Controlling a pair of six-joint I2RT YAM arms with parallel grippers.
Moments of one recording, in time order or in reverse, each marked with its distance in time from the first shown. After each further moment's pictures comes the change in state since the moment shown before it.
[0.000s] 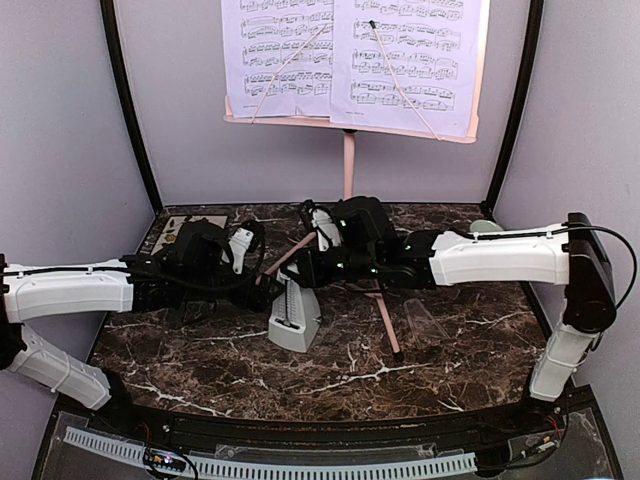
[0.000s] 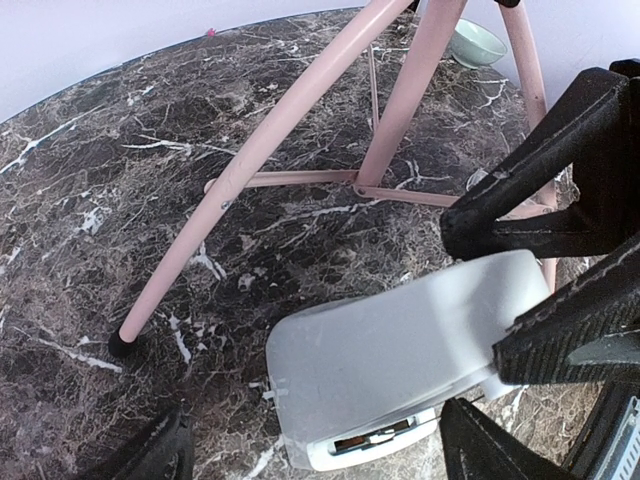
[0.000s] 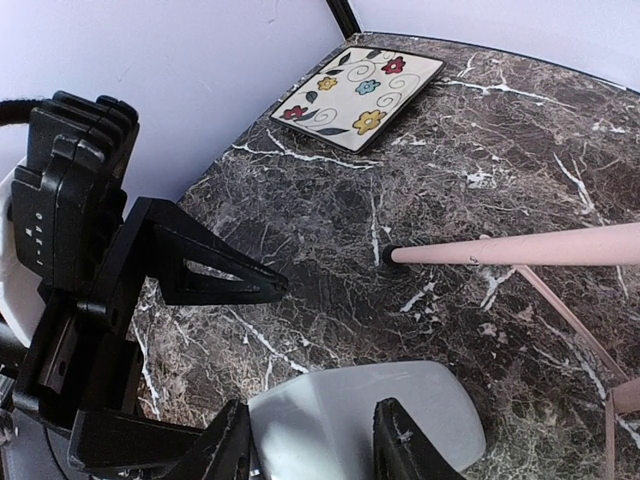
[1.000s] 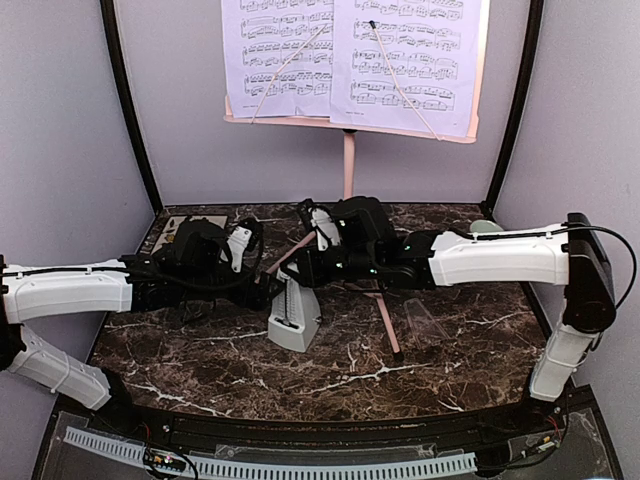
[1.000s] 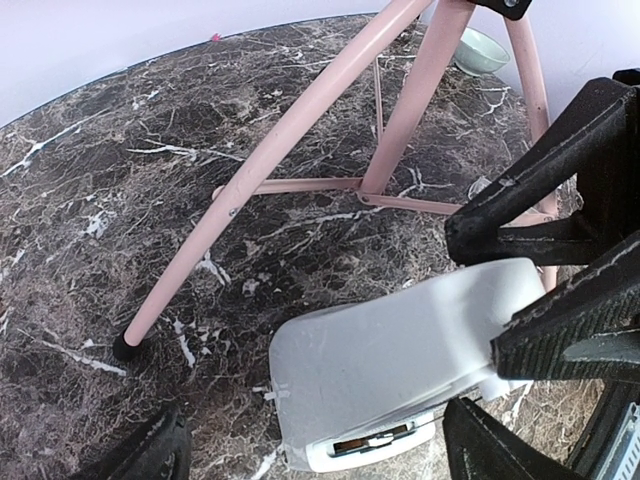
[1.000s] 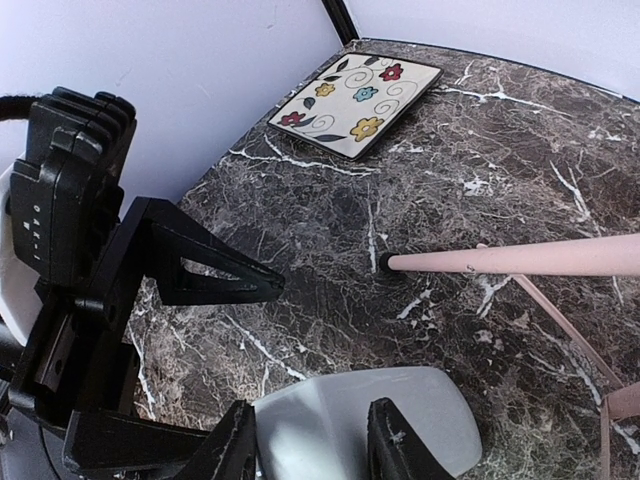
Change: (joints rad) left arm 0.005 -0.006 -0.003 0.011 0.001 -0.002; right arm 0.004 0.002 0.002 0.007 0.017 -0.008
